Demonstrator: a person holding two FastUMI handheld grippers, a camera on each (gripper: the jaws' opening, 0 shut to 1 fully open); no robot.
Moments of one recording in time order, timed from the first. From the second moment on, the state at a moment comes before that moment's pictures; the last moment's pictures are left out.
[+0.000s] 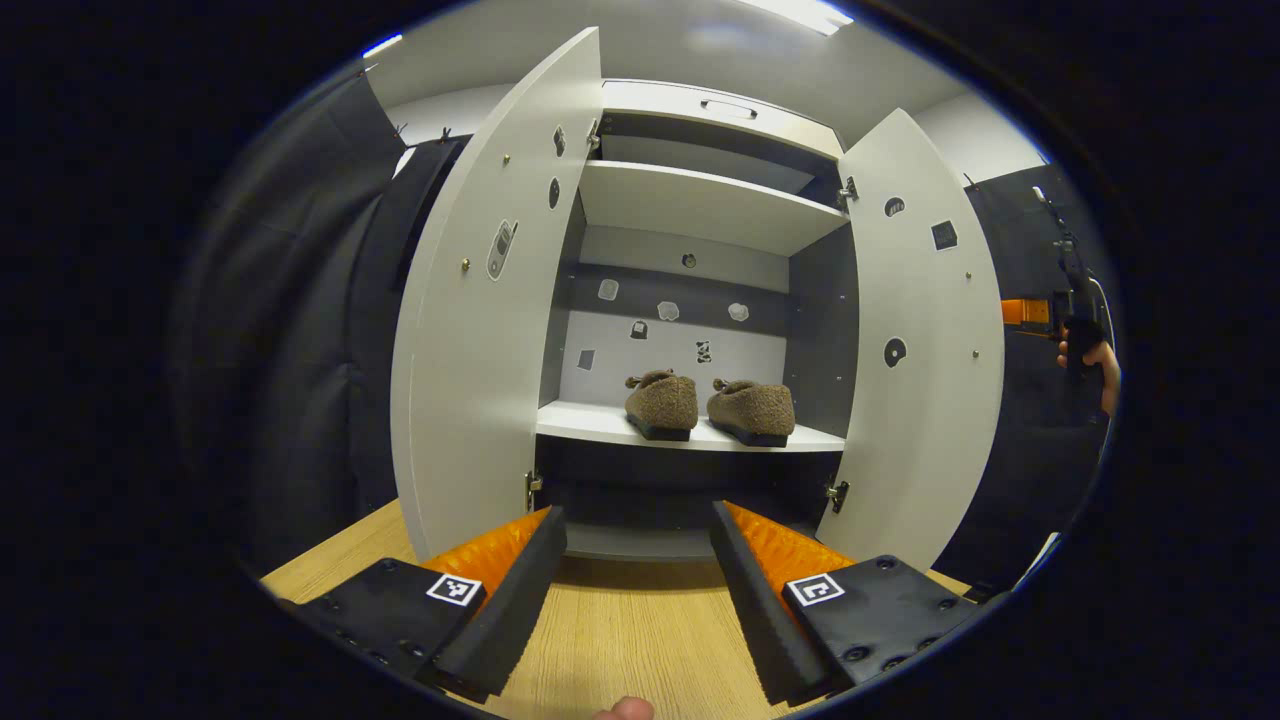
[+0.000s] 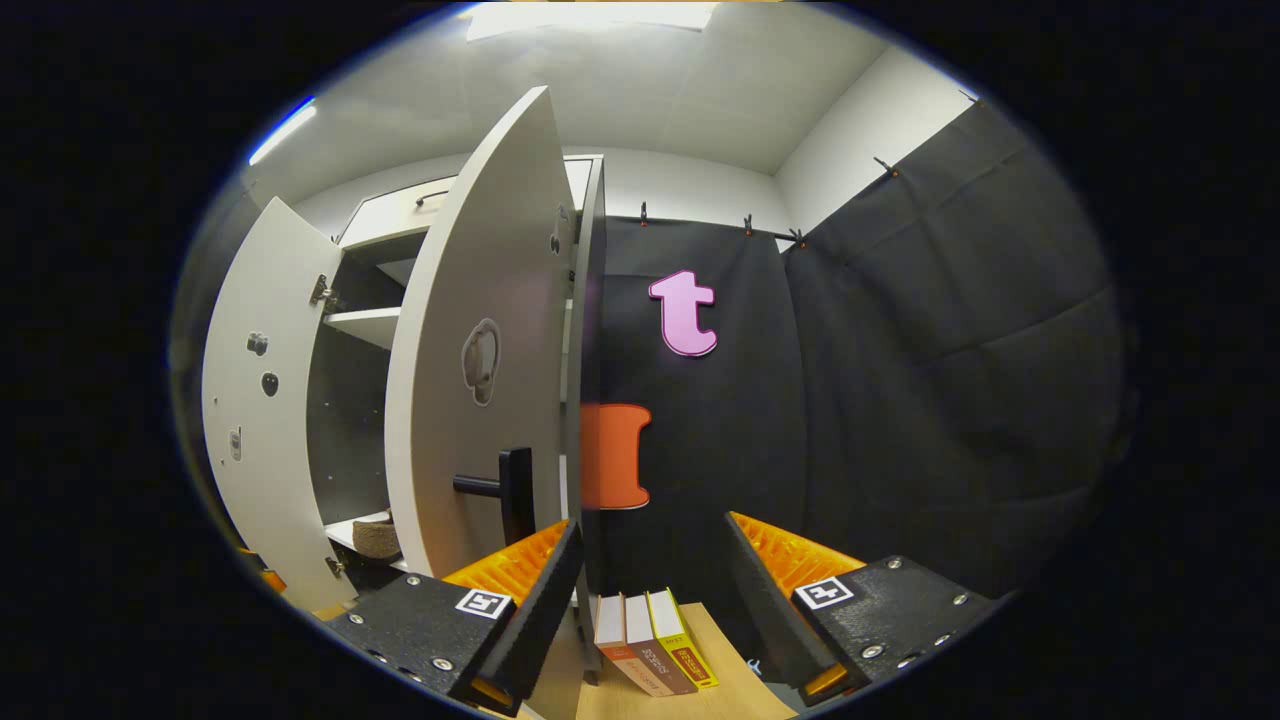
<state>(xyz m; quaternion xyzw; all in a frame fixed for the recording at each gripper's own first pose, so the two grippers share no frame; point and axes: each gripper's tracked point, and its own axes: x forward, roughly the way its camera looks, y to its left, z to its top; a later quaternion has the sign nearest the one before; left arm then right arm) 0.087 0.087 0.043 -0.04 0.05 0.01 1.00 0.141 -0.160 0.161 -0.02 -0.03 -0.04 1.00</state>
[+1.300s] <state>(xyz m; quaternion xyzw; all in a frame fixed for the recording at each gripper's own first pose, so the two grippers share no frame) 0.070 0.088 0.052 -0.02 0.04 0.01 1.00 0.216 0.056 0.119 0.01 0.00 0.12 0.99</state>
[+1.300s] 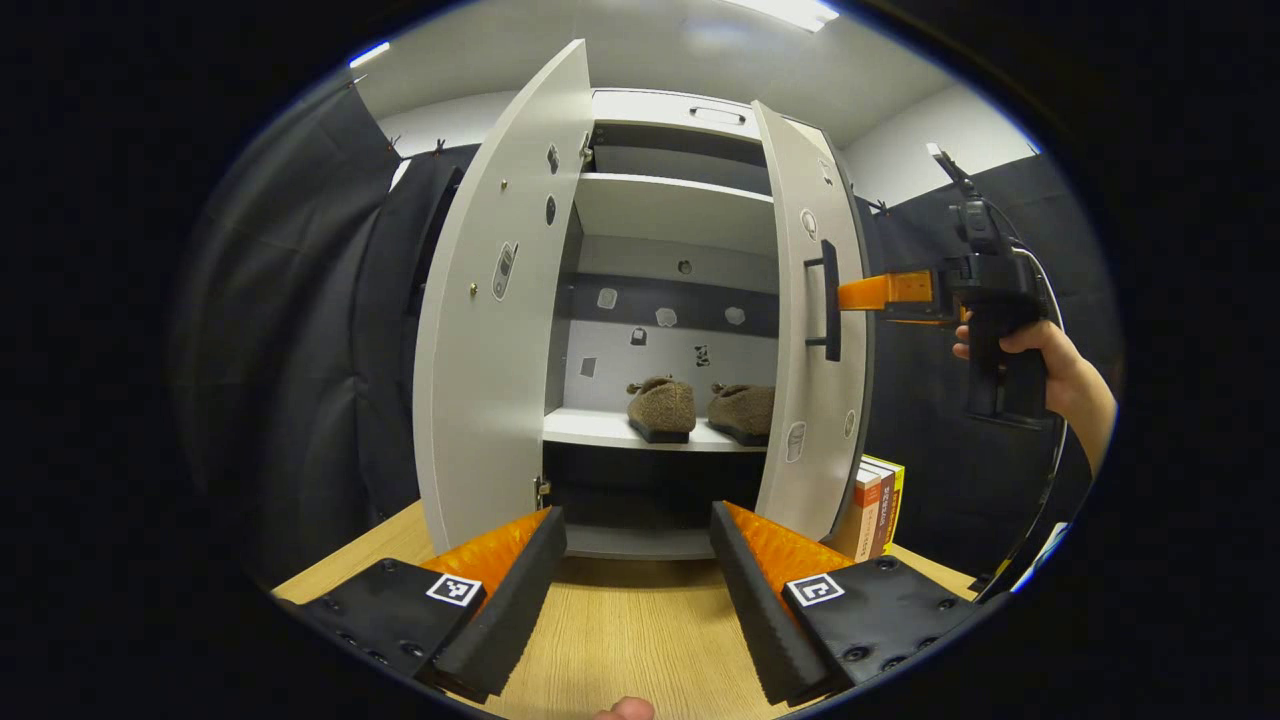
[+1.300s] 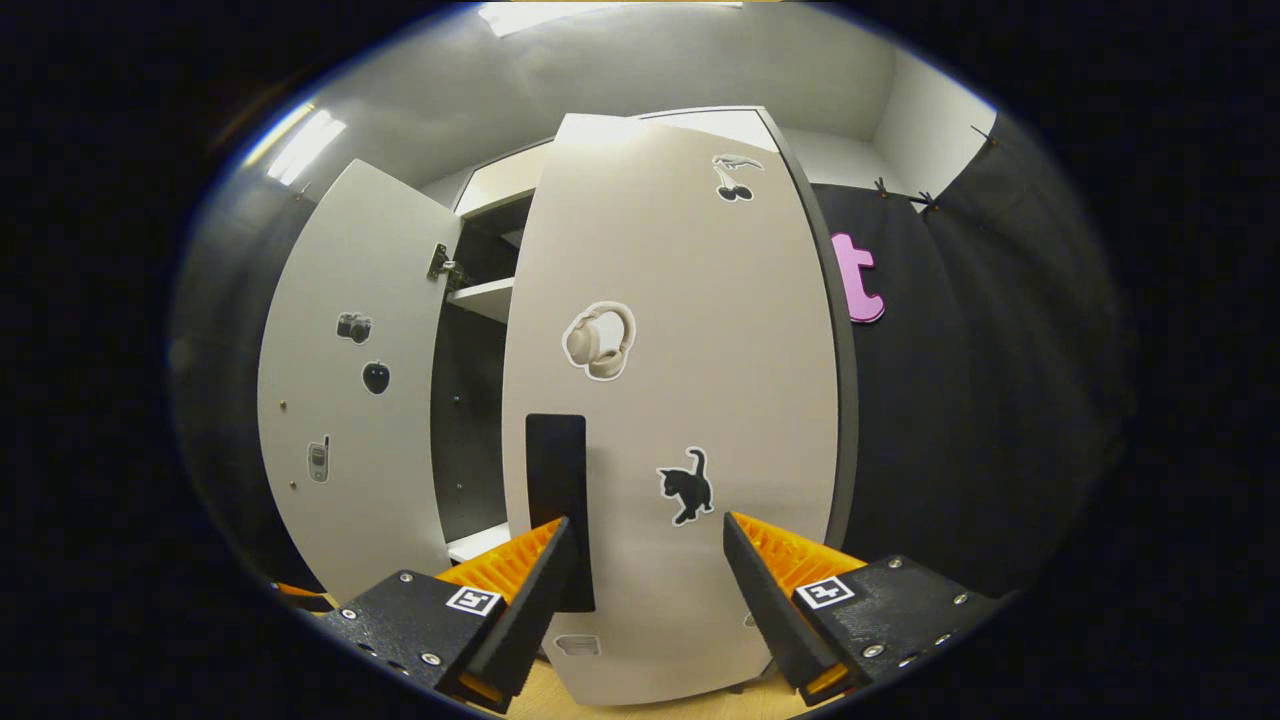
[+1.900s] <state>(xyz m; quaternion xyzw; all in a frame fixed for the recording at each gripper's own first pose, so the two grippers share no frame) 0.070 0.099 0.043 -0.03 0.06 0.02 1.00 0.272 0.087 0.111 0.01 0.02 0.10 0.99</state>
